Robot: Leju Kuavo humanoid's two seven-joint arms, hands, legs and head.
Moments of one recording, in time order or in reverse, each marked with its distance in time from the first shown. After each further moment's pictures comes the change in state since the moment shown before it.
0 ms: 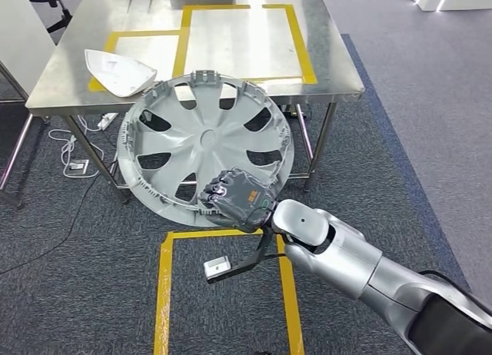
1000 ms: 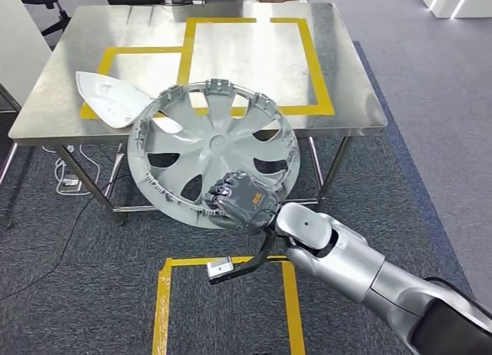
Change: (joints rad) left arm 0.014 -0.002 0.000 0.000 -0.015 -0.001 0.010; right arm 0.024 -0.004 -0.008 -0.003 0.000 -0.003 0.011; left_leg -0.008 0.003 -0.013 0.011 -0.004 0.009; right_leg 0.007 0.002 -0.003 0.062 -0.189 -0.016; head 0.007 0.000
